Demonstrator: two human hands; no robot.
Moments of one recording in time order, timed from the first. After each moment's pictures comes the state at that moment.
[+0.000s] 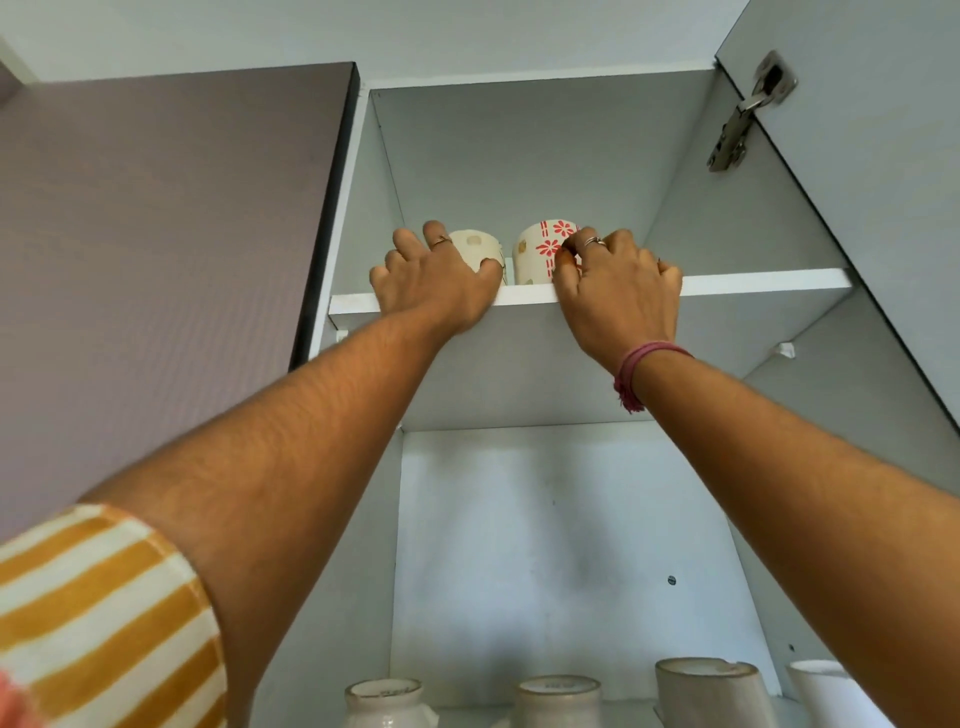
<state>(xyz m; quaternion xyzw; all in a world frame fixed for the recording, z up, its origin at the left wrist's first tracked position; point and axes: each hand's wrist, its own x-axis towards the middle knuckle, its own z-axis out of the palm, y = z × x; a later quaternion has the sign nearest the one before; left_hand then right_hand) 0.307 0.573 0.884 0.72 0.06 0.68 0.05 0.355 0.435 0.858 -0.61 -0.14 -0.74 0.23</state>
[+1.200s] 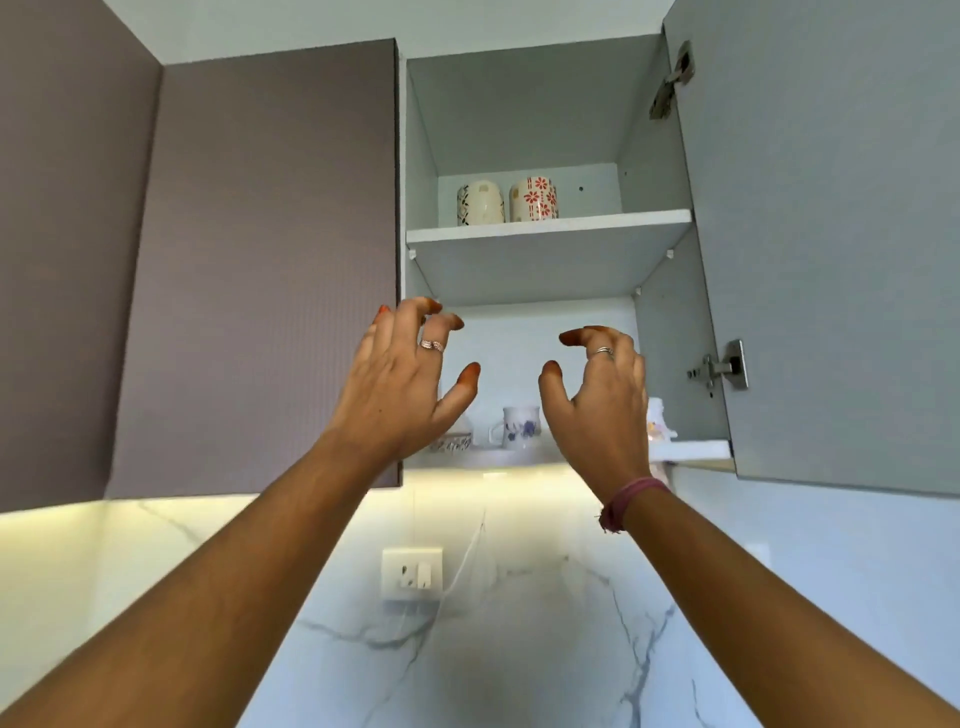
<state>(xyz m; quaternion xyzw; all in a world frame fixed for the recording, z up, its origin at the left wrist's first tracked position) 0.072 0.562 0.612 0.77 -0.08 0.63 -0.10 0.144 0.395 0.585 -0.64 -0.24 -0.58 0.45</state>
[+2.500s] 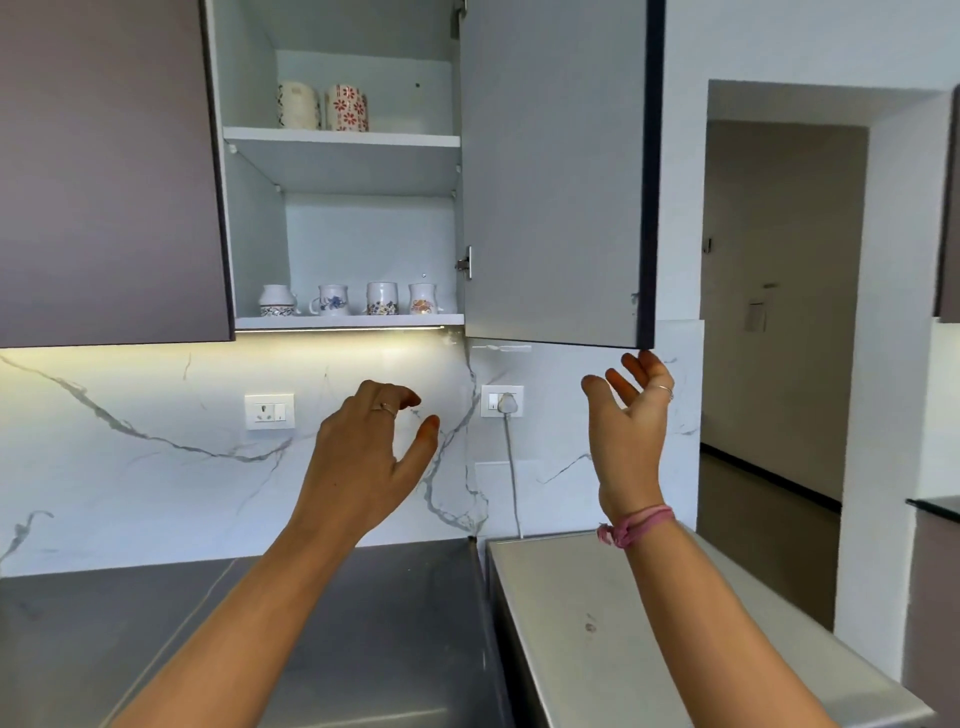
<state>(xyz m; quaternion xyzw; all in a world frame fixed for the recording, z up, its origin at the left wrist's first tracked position) -0.102 0.266 0.435 0.85 -0.08 0.49 0.19 -0.054 0.055 0.448 -0.52 -0.13 -0.36 0.76</state>
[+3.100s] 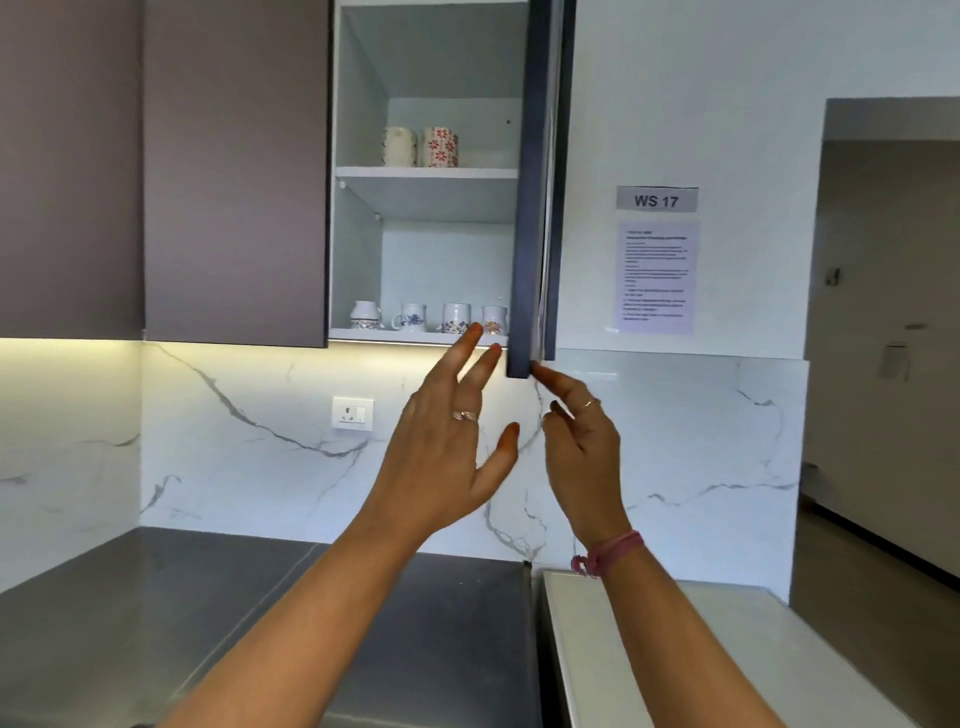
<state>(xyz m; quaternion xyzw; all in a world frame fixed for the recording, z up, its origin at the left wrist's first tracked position) -0.121 0.221 0.455 0.78 -0.14 0.61 0.06 -0.067 0.093 0.450 -0.60 -0.35 -0.28 0.66</state>
